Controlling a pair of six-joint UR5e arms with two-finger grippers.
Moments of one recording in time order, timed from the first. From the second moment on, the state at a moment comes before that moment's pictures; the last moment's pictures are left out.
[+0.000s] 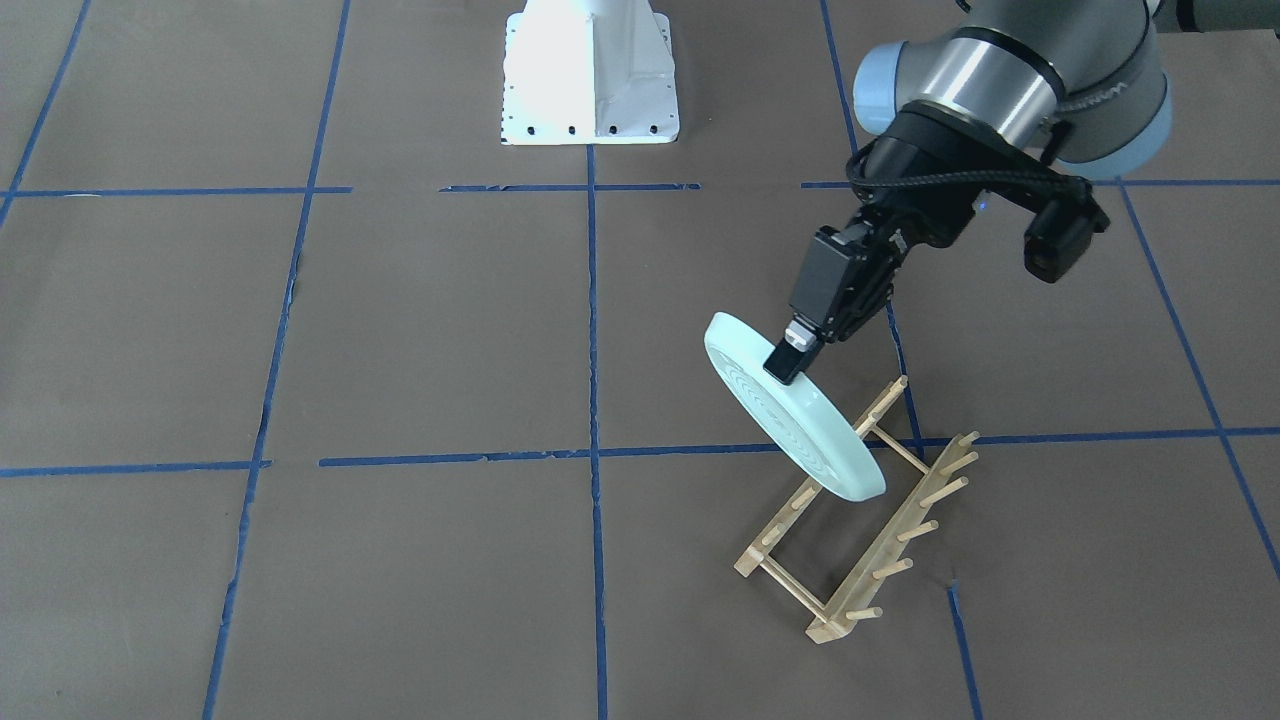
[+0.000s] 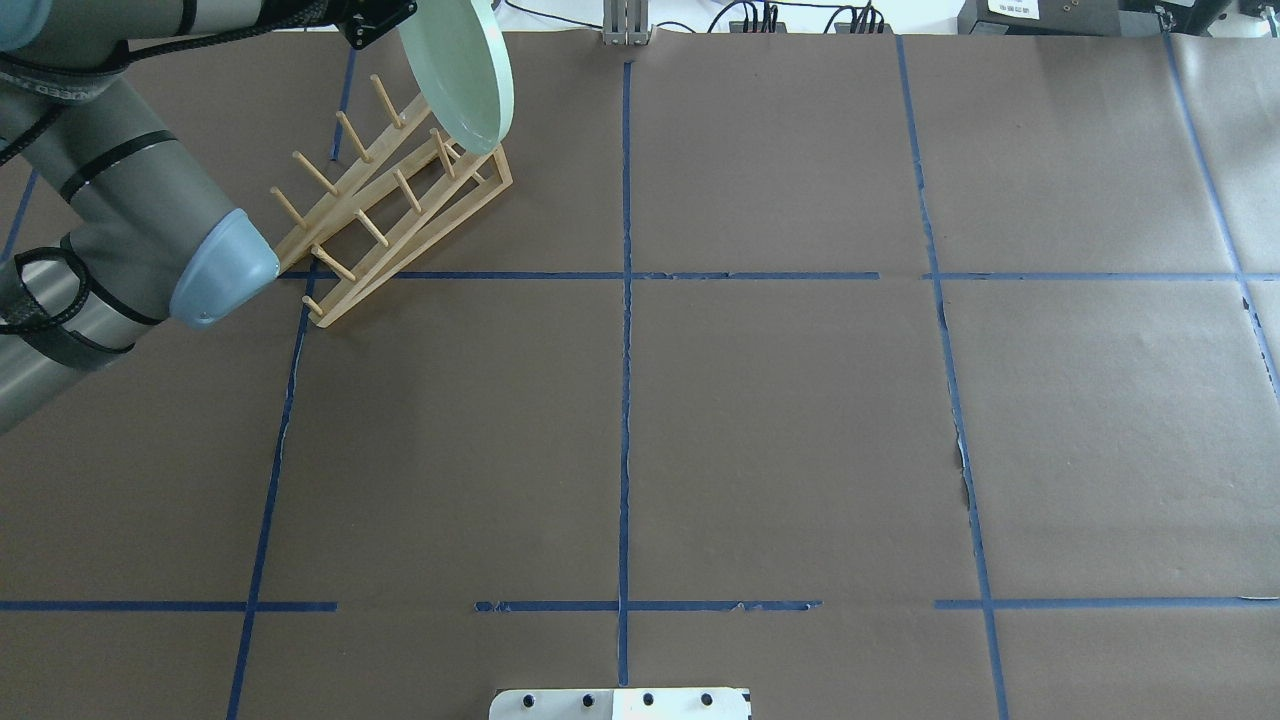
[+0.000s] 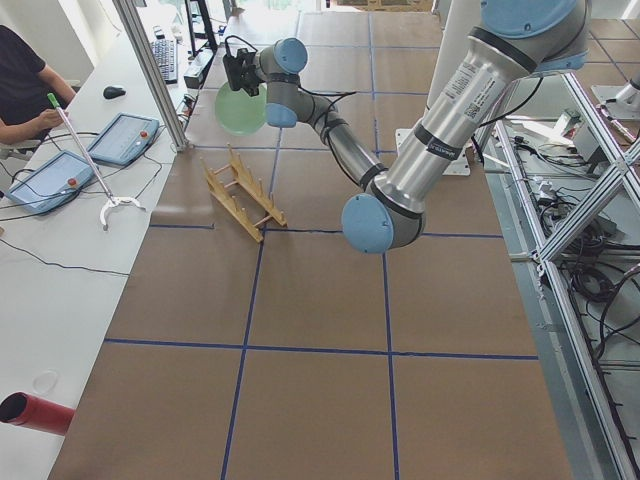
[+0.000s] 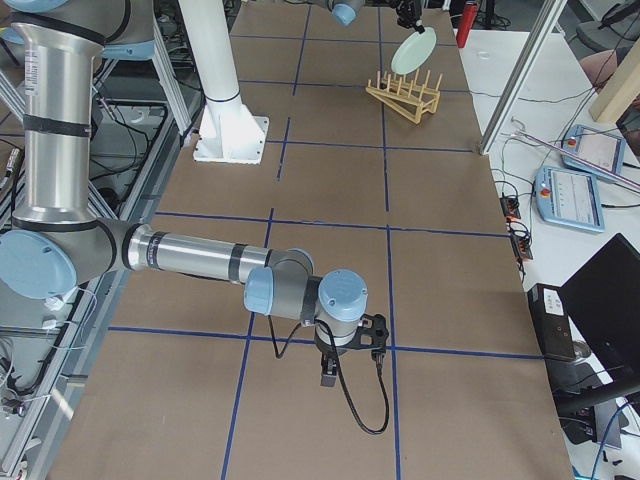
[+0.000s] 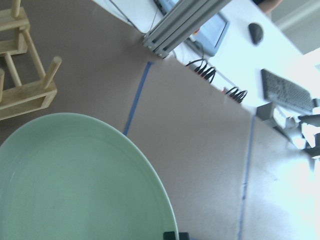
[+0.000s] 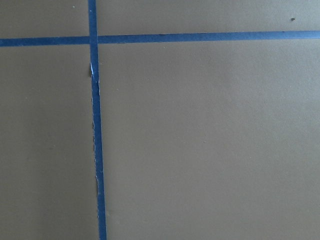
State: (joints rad) left arm -0.96 -2.19 -1.65 -2.52 -1.81 -1.93; right arm 1.62 -1.69 1.59 -1.59 2.30 -0.07
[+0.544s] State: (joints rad) left arm -0.99 -2.17 -1.47 -2.83 -1.66 -2.03; right arm 1.62 -1.69 1.59 -1.59 2.30 -0.07
